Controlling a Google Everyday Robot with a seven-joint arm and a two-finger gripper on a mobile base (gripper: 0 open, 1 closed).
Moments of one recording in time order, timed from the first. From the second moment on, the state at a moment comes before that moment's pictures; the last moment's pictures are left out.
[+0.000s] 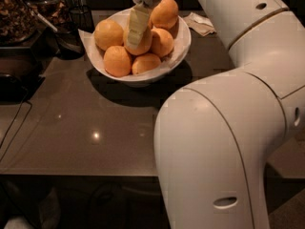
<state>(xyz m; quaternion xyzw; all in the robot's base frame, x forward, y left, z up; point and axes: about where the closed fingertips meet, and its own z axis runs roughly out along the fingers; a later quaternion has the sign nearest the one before) 0.681 0.021 0.968 -0.62 0.77 0.04 0.16</state>
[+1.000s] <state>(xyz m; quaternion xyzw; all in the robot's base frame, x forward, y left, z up) 0.687 0.022 0.941 -0.62 0.77 0.06 0.14</state>
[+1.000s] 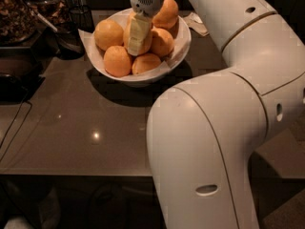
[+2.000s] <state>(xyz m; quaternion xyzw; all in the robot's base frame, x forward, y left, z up) 0.687 0.028 0.926 -0.63 0.76 0.07 0.12</state>
